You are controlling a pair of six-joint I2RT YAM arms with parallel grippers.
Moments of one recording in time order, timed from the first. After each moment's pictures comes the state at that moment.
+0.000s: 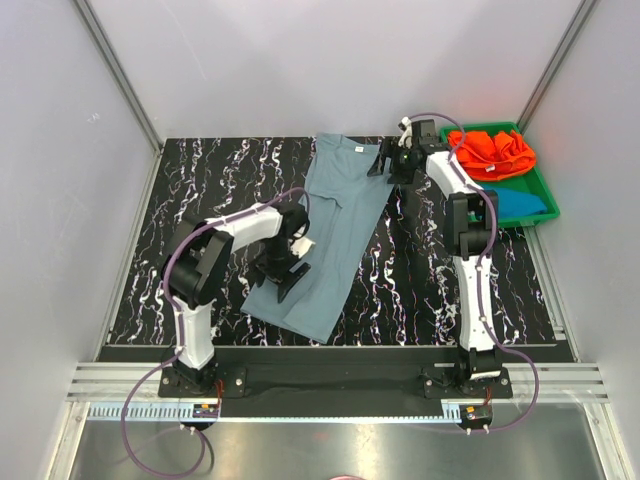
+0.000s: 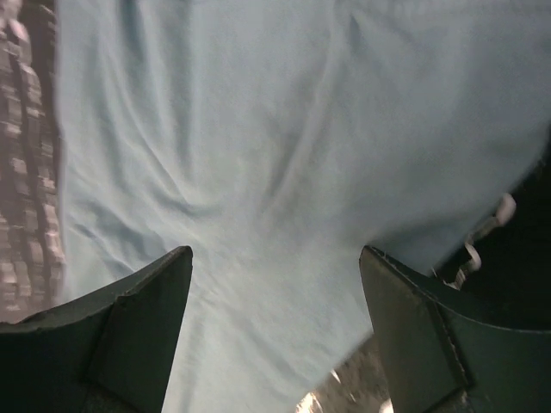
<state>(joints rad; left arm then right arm) -0.55 1.95 1.30 -1.09 0.09 0.13 0.12 2.58 2.26 -0.52 -0.50 0.36</state>
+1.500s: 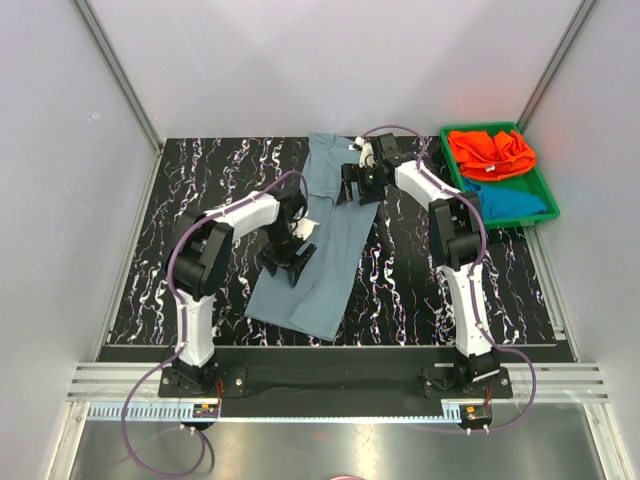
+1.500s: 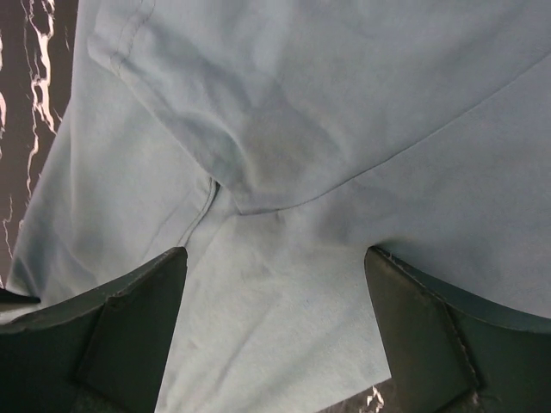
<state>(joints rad) -0.48 2.03 1.44 -1.05 0.26 0.13 0.33 2.38 1.97 -0.56 -0.44 0.17</state>
